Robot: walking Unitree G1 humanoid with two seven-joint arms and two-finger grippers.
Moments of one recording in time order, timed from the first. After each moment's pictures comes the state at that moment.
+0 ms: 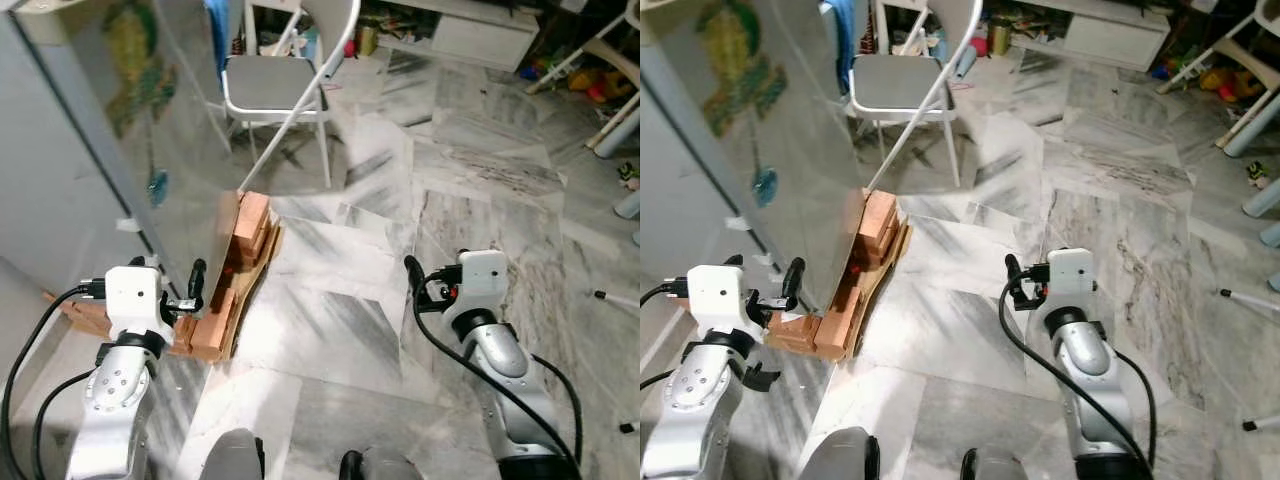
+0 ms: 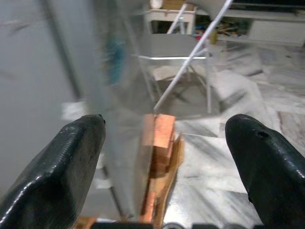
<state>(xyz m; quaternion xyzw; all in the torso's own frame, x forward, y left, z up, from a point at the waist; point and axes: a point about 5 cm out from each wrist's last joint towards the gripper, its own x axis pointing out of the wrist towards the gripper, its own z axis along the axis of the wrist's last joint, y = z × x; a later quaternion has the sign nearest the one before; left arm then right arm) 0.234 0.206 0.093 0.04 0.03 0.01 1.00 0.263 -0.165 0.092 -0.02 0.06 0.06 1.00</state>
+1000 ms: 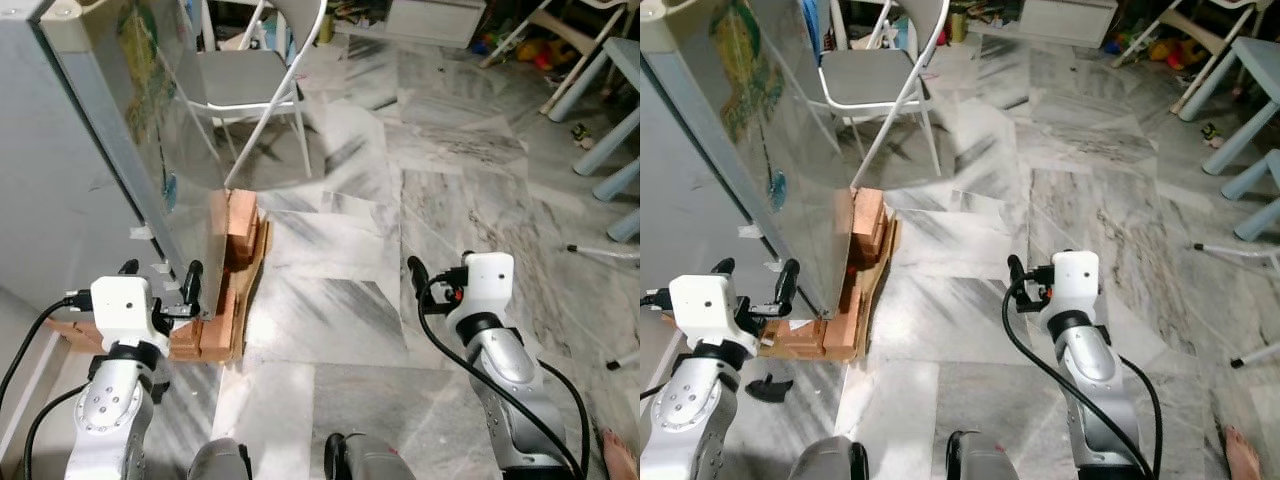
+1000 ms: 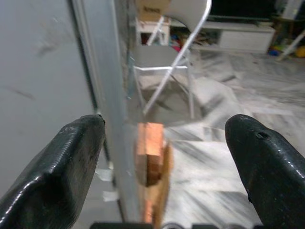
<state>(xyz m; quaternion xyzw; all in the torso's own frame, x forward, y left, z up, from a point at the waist) 0.218 0.198 0.102 0.03 0.00 0.01 1.00 0.251 -0.177 0.095 -0.01 0.06 0.04 1.00</state>
